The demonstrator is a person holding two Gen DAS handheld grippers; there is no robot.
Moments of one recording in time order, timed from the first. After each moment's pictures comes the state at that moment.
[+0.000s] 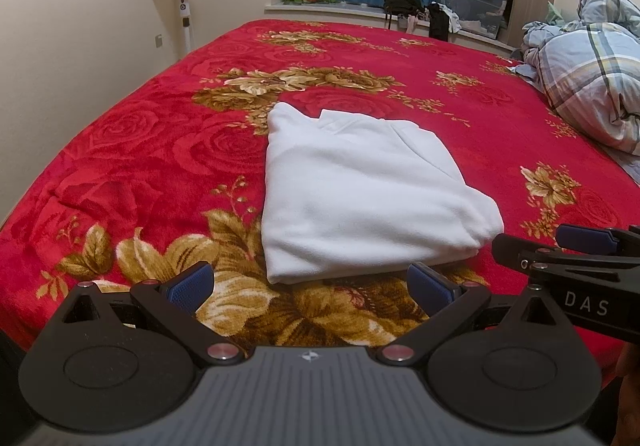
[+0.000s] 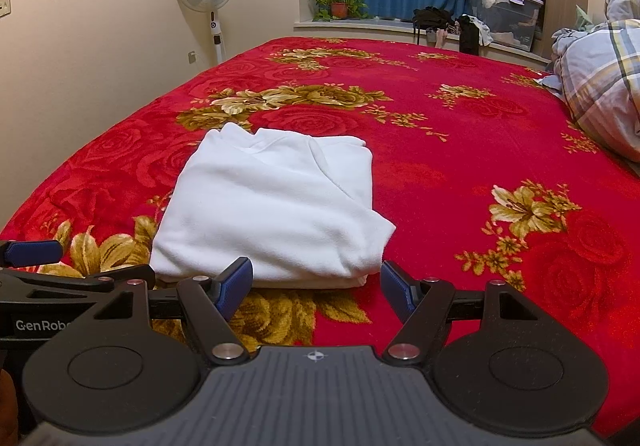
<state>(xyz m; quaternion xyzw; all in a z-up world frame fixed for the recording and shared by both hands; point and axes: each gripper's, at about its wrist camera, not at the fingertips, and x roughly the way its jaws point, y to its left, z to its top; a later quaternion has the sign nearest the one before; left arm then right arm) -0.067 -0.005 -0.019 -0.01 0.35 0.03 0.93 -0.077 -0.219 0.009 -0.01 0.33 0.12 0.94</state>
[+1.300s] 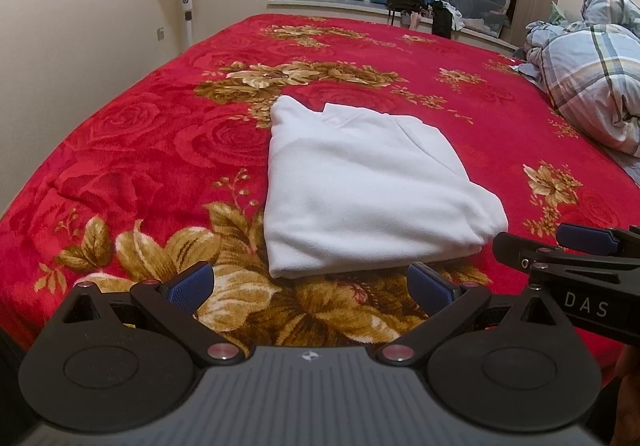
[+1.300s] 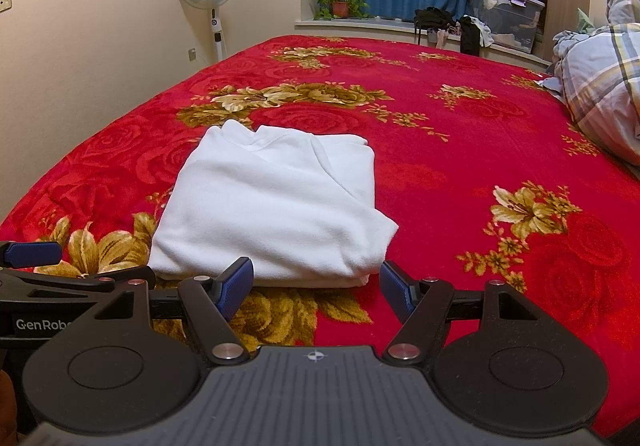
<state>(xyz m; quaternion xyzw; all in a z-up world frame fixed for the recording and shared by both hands) -0.067 -0.007 -0.024 -0.02 0.36 0.04 0.93 -0.076 -0.219 0.008 -0.01 0.33 0.12 0.94</state>
